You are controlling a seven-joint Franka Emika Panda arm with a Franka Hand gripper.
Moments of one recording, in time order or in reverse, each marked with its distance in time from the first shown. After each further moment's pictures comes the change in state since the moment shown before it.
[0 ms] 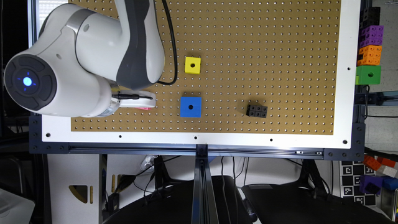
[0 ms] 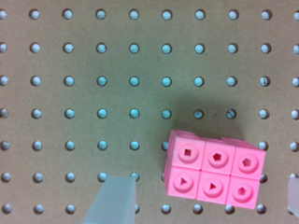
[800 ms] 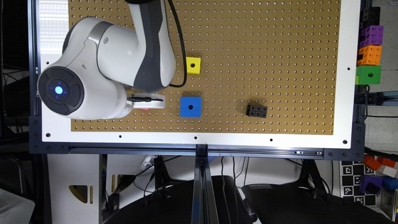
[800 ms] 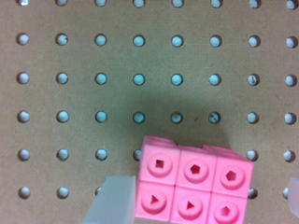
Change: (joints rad) arm 0.020 0.061 0.006 0.004 0.001 0.040 0.021
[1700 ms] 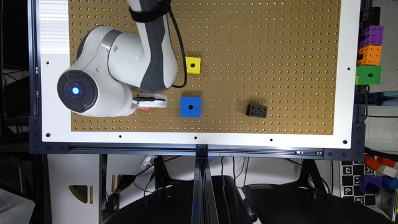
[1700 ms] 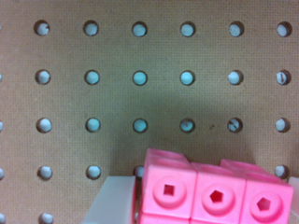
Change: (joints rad) arm -0.002 0.062 -0.001 0.004 0.000 0.059 0.000
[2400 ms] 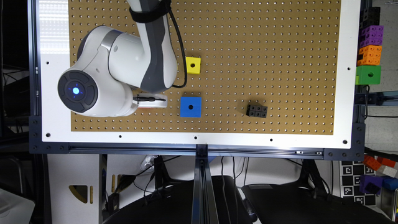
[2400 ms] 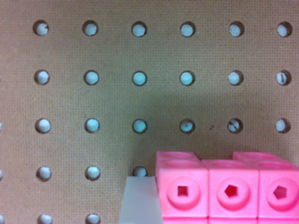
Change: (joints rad) arm 0.000 0.000 0.000 0.000 0.000 -0.002 0.000
